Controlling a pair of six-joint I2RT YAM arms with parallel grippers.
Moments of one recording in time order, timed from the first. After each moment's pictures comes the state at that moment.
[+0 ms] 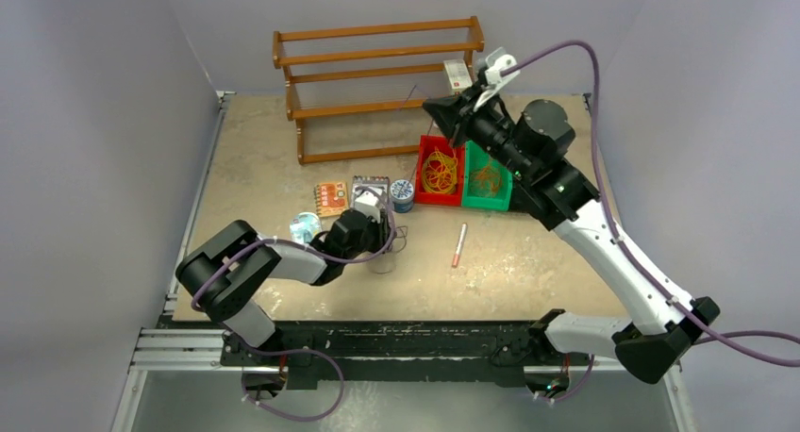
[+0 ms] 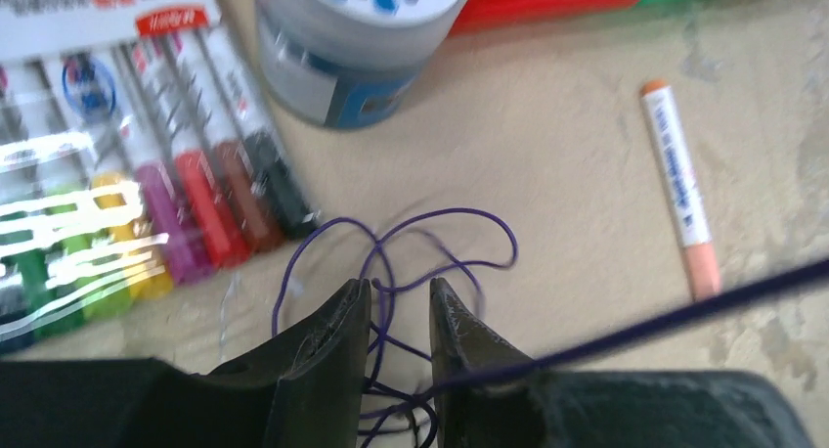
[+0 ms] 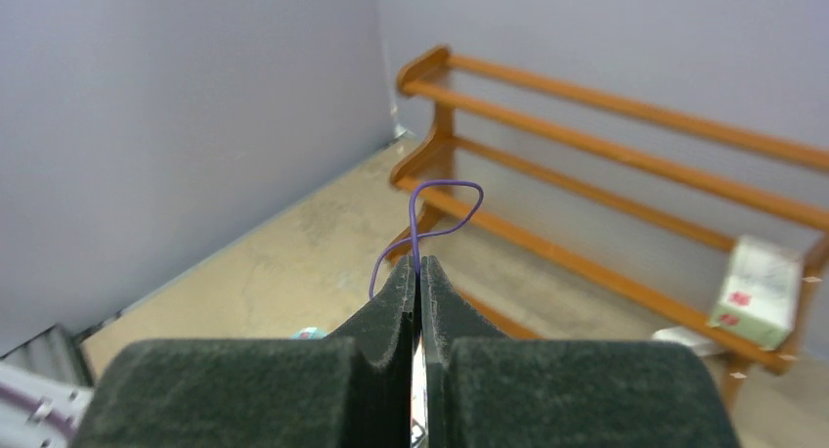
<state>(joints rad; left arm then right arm) -0.75 1.61 0.49 0.68 -0.09 -0.42 0.63 1.21 1.37 -0.05 -0.16 0.13</state>
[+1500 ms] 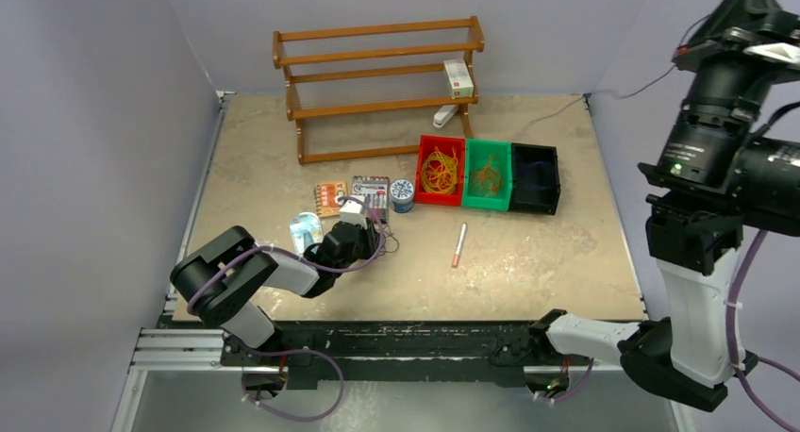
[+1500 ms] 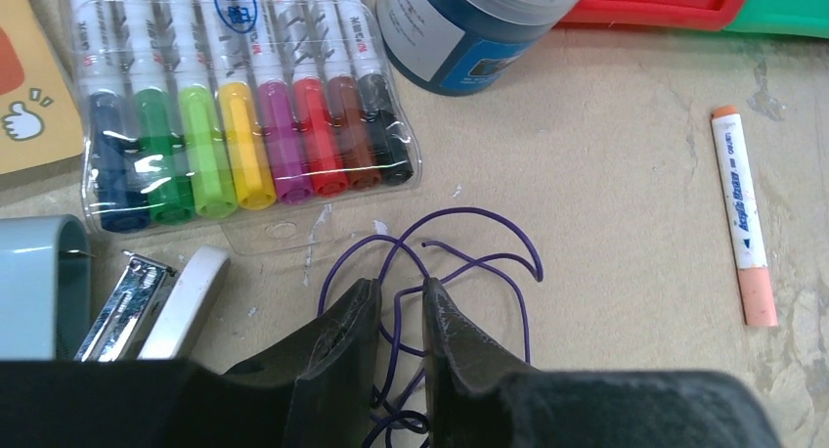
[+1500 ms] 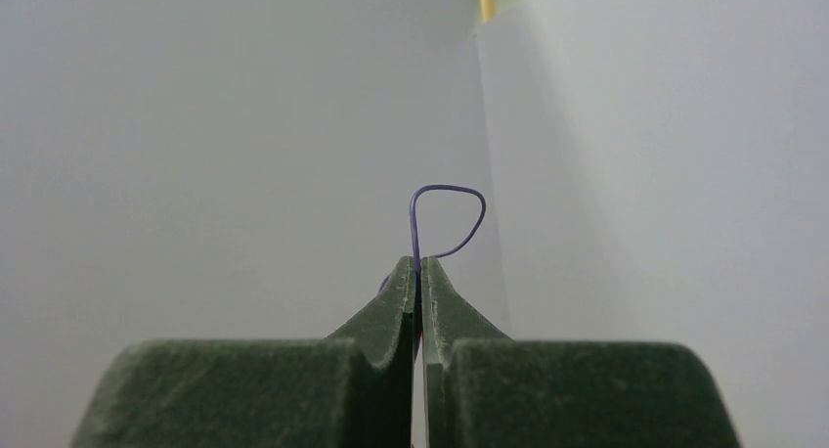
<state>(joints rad) -0.76 1.57 0.35 0.76 -0.23 -0.50 0.60 1.16 2.03 0.11 0.73 -0.58</state>
